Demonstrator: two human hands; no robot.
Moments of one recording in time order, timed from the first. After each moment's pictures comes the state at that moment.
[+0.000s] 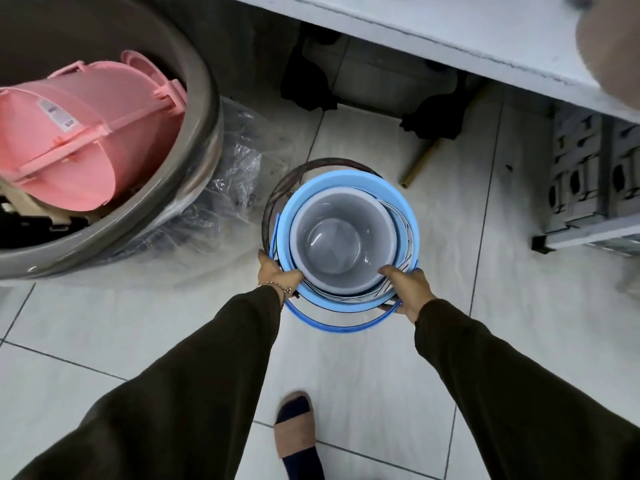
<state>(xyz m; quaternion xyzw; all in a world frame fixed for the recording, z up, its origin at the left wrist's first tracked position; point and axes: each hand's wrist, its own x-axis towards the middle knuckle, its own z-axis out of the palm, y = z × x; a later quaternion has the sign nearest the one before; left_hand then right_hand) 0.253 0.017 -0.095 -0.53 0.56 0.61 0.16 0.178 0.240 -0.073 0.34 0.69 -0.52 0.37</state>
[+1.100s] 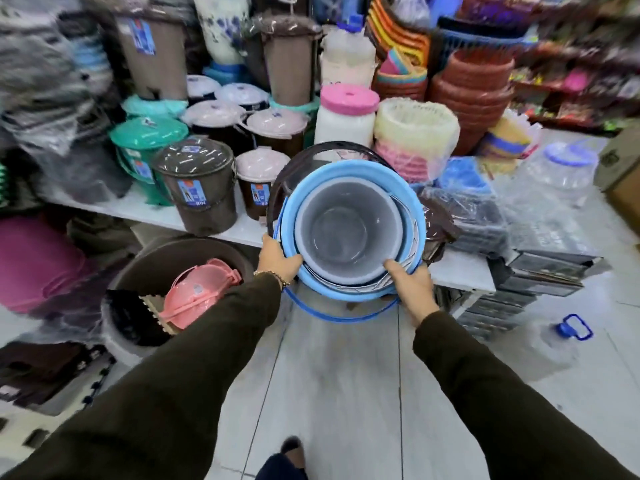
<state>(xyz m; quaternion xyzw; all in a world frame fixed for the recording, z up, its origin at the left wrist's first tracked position) 0.352 0.051 0.536 -0.26 0.81 0.51 -0.14 0.322 0.296 0.540 0.11 0.74 -0.67 0.05</state>
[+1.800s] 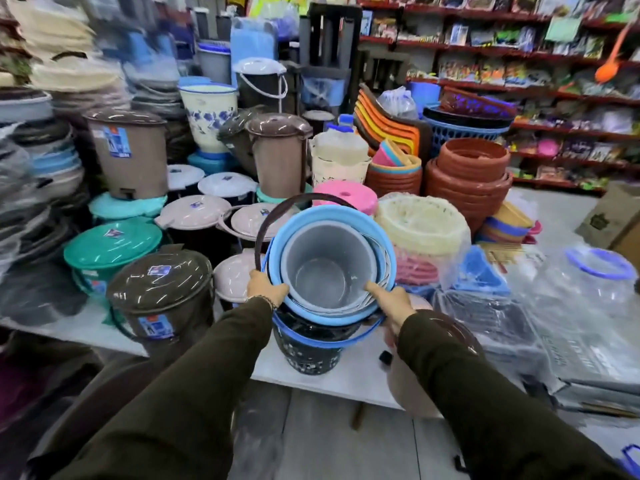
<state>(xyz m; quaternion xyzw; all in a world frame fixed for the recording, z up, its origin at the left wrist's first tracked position) 0.032 -0.080 0.602 -0.31 0.81 0.48 -0.09 -0.027 0.171 0.592 0.11 0.76 -0.63 0.11</state>
